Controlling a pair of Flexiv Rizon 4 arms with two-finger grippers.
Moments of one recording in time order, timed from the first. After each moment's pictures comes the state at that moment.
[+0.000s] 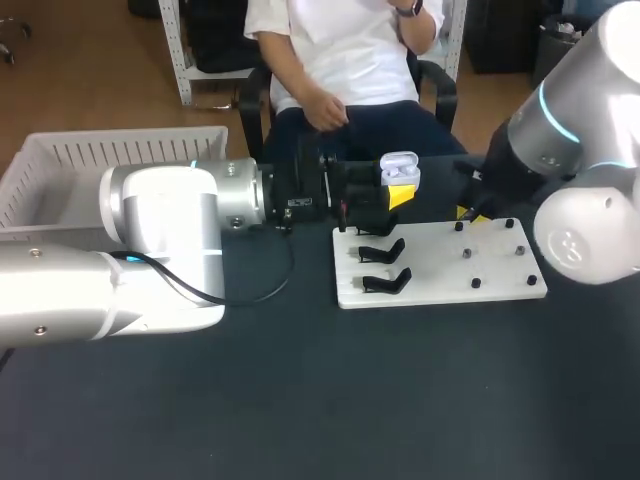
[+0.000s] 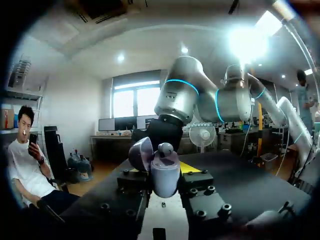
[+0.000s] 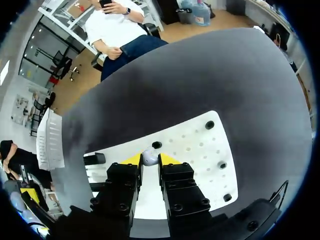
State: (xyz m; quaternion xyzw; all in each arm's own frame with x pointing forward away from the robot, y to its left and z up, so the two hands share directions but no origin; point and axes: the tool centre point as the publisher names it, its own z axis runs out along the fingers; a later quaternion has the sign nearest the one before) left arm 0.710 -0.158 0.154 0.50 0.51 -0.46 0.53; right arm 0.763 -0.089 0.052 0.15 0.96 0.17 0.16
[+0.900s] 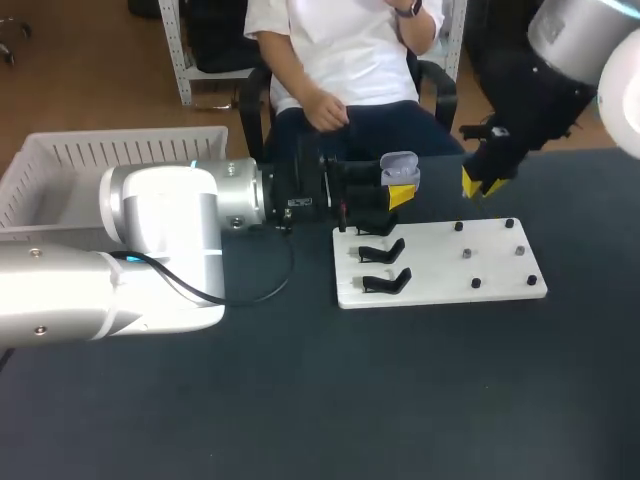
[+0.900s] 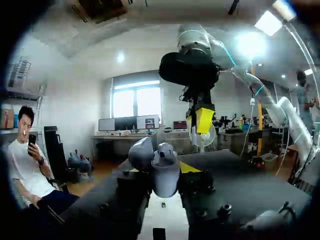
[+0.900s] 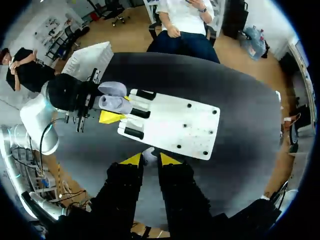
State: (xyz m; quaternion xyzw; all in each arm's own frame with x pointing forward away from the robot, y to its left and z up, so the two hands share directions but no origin) left arm 0.710 -0.158 0.154 0.50 0.51 -0.46 0.53; right arm 0.647 -0.064 0.198 -0.15 0.97 0.14 0.09
